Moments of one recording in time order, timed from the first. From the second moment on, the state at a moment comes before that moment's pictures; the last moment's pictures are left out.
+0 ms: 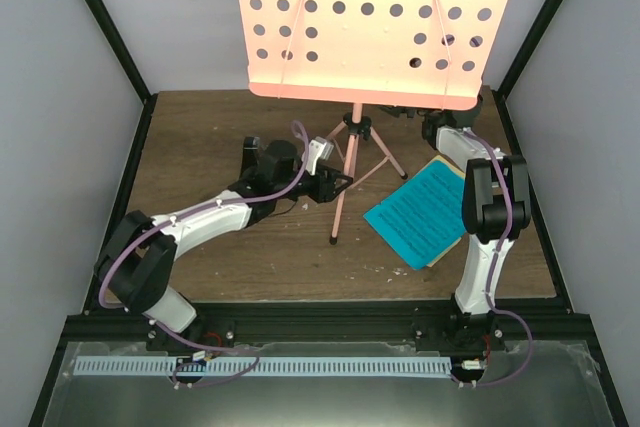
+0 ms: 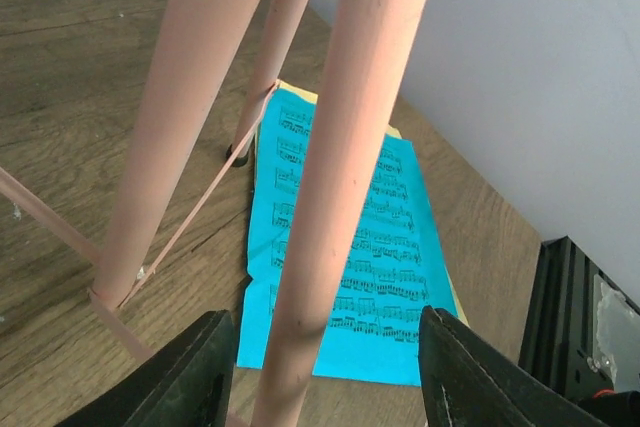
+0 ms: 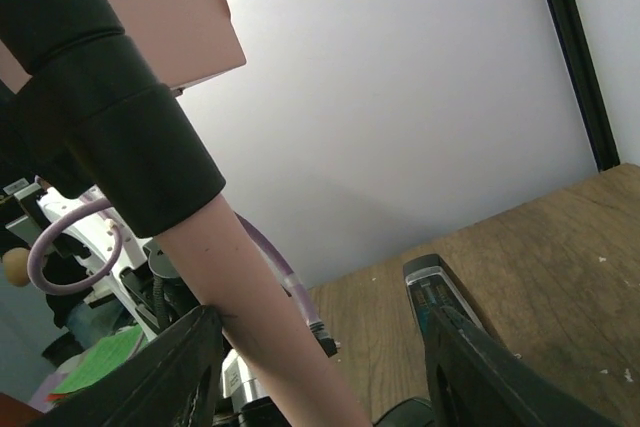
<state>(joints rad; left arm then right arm) -0.69 1.55 0.95 0.21 0.45 -0.39 0.12 1.99 1.48 1.54 -1.44 1.44</state>
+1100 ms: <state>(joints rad) -0.69 1.59 0.98 0.19 0.37 -0.33 0.18 2.01 1.59 1.54 -1.46 1.63</state>
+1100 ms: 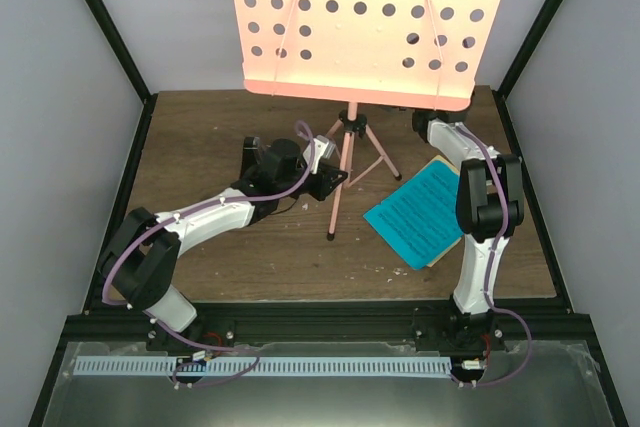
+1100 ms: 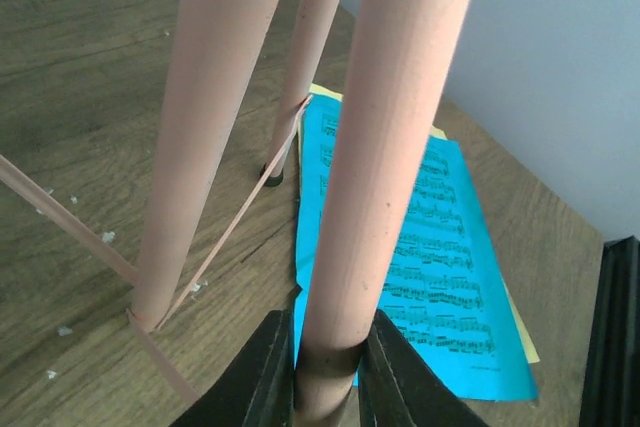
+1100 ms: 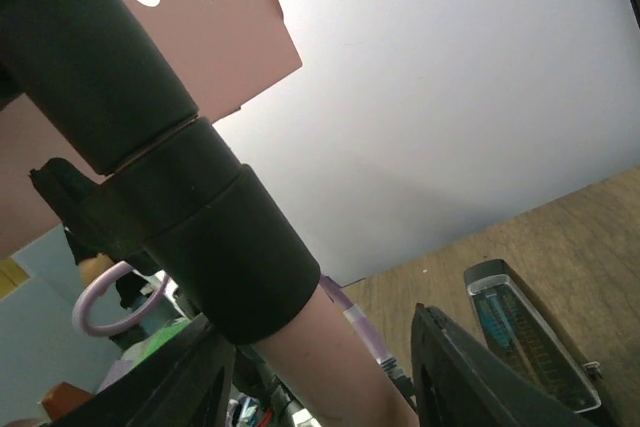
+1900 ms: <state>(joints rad) -0.72 1.56 0.98 0.16 0.28 -0.20 0.19 1.95 1.46 1.54 -1.38 1.47</state>
